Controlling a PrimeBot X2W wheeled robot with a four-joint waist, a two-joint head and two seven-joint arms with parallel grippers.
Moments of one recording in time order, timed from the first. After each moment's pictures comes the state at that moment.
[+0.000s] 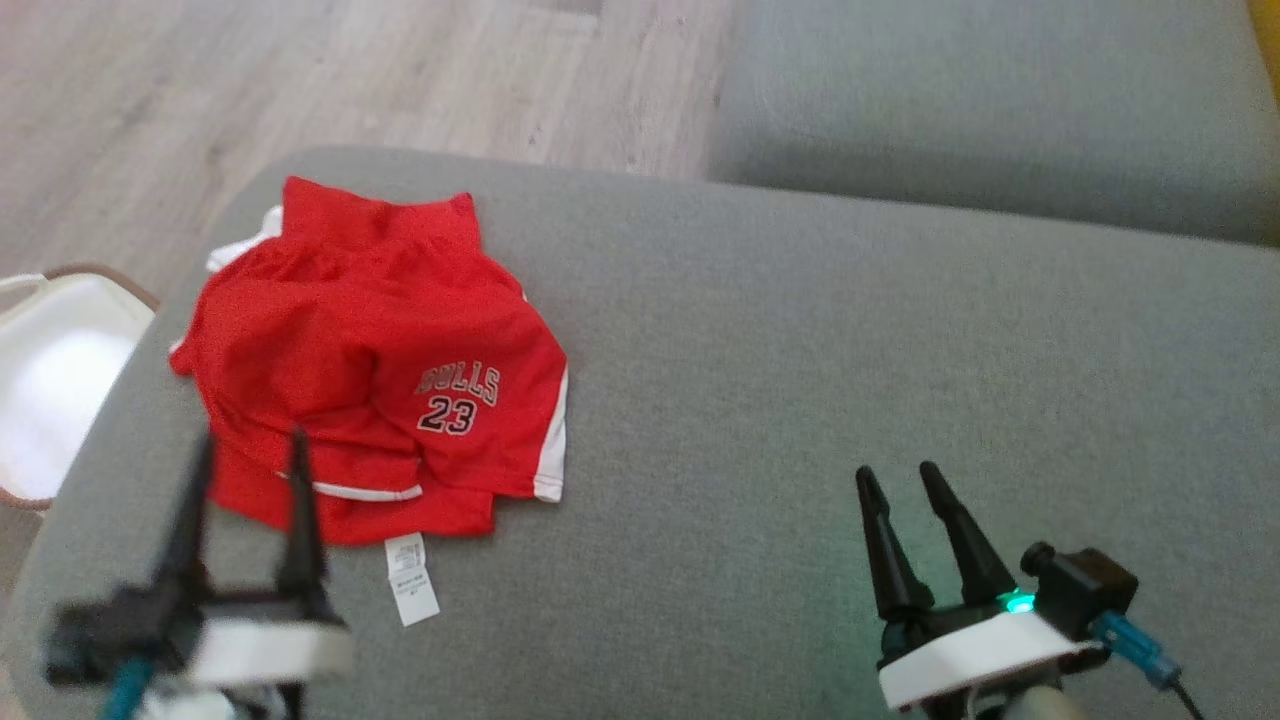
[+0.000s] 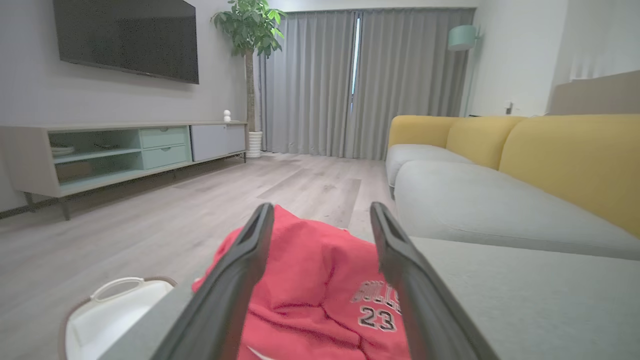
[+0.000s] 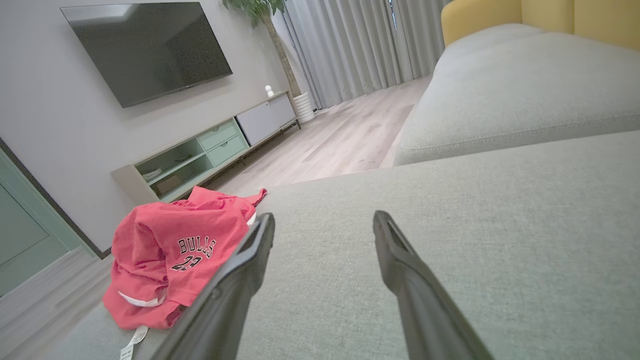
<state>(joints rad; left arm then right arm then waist) 0.06 0.09 -0.01 0.11 -0.17 -0.07 -0.25 0.03 -0.04 0.28 0.27 0.42 0.13 -0.25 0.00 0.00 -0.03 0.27</state>
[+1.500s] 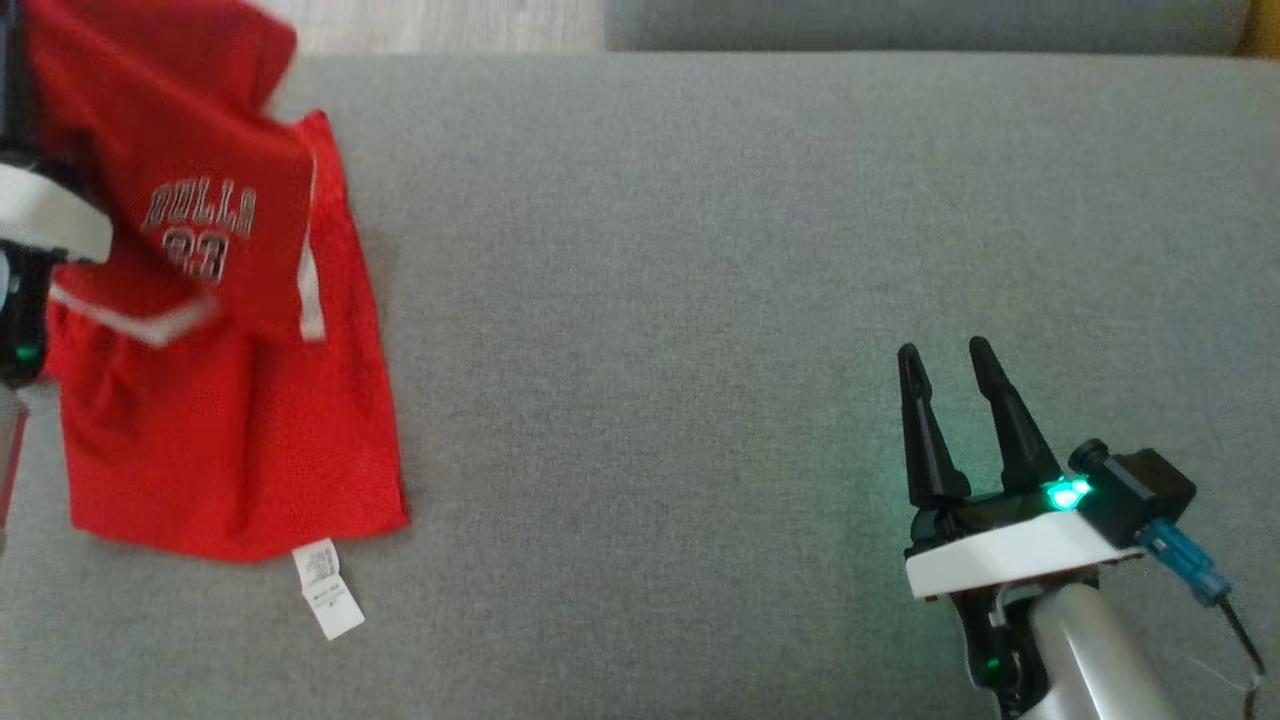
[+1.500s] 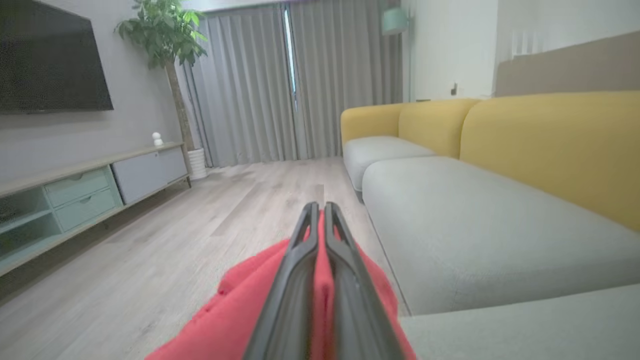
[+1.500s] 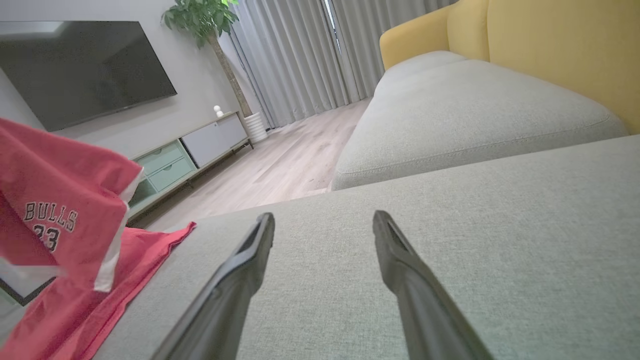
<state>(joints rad) -0.86 0.56 -0.42 0.64 -0.64 -0.13 -0.17 -0.11 -0.05 0.19 0.21 0.35 0.13 -0.25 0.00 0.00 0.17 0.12</state>
